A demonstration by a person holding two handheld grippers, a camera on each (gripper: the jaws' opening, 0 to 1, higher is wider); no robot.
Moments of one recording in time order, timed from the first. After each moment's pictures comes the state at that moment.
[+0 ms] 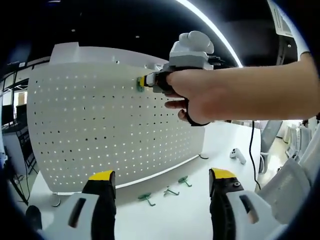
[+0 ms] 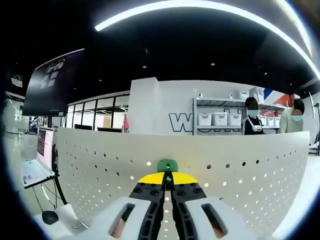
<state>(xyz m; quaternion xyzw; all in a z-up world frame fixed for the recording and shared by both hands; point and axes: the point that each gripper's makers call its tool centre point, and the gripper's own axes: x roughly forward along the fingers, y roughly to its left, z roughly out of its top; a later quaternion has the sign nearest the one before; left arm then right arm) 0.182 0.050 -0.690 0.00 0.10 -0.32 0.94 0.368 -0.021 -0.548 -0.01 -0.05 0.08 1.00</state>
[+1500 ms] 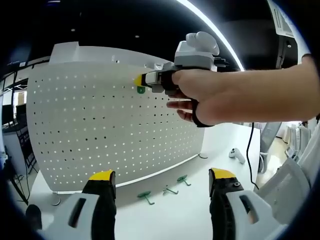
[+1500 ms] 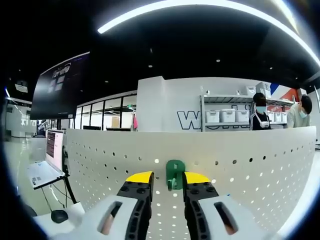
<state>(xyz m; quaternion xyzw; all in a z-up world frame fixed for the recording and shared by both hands) 0.178 0.051 -0.689 0.00 0.10 -0.32 0.94 0.357 -0.012 -0.550 0.00 -0.04 0.12 0.99</state>
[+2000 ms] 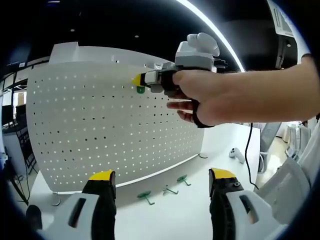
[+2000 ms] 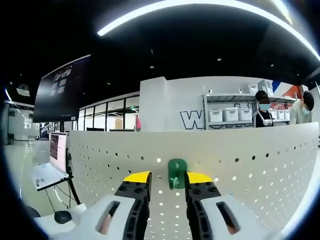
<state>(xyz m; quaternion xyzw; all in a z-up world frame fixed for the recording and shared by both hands) 0.179 0.051 -0.689 0.00 0.10 -0.32 0.94 0.355 -0.010 -0.555 0.01 -0.04 0.15 0.99</state>
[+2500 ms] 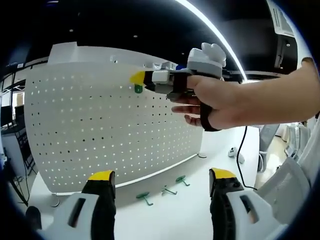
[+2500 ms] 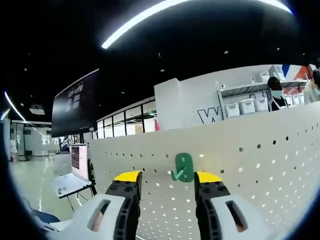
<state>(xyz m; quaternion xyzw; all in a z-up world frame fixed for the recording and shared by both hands) 0.180 0.045 -0.689 0.00 0.10 -0.33 0.94 0.339 -0.009 -0.555 0.08 -0.05 0.24 0.97</state>
